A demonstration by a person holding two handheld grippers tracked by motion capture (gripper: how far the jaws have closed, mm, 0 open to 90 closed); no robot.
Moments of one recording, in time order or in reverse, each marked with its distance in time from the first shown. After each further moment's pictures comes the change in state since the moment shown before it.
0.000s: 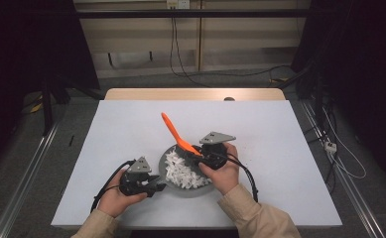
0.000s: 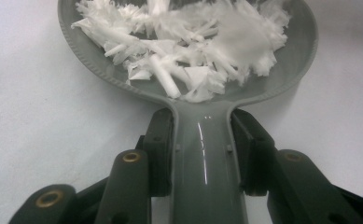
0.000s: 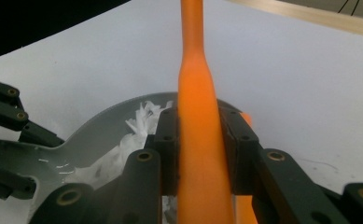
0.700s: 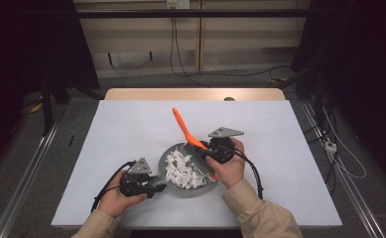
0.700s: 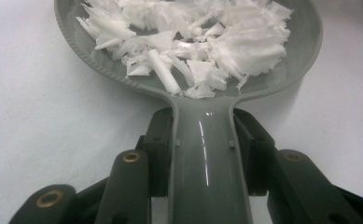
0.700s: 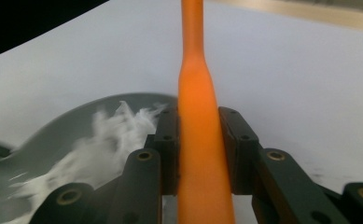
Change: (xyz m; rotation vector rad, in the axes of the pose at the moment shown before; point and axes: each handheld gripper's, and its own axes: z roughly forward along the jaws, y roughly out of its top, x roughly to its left) left arm 0.001 -0.002 0.002 0.014 -0.003 0.012; right arm -0.031 -0.007 0.001 -0.015 -0.051 0.092
